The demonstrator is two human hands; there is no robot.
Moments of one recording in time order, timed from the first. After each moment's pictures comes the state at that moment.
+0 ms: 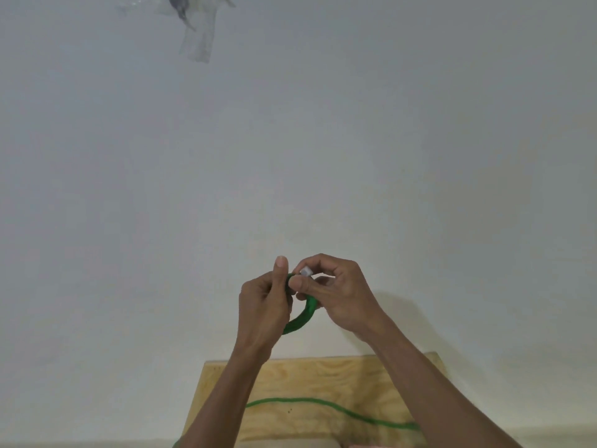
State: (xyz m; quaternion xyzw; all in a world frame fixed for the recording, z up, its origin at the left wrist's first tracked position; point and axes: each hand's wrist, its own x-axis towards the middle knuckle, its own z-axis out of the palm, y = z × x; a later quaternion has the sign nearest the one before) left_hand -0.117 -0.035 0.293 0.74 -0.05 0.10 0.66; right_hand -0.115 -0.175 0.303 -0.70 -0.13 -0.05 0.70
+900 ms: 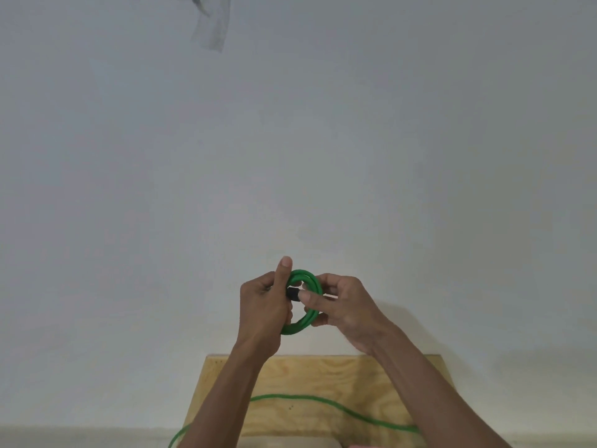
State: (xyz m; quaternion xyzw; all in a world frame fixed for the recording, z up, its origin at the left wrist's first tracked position) left_hand -0.104 -0.029 0.282 0.66 0.04 0.05 0.74; right_hand -0.109 -0.175 0.273 -0.68 -0.04 0.07 0.73
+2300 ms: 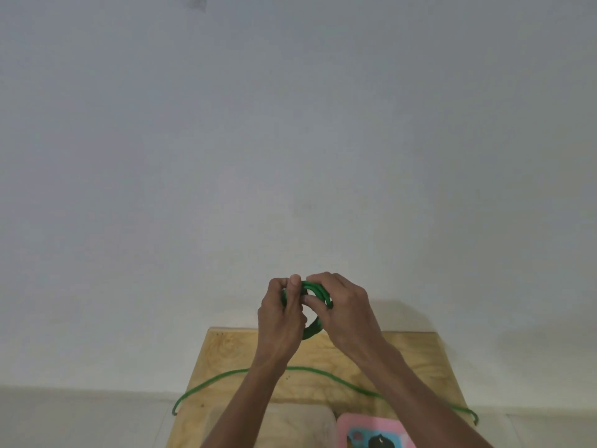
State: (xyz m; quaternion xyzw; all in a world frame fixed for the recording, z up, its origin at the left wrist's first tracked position) left_hand -0.131 -0.059 0.223 0.74 0.05 0.07 0.67; right_hand -0.128 -0.178 0.225 -0.88 -0.12 -0.21 0.40
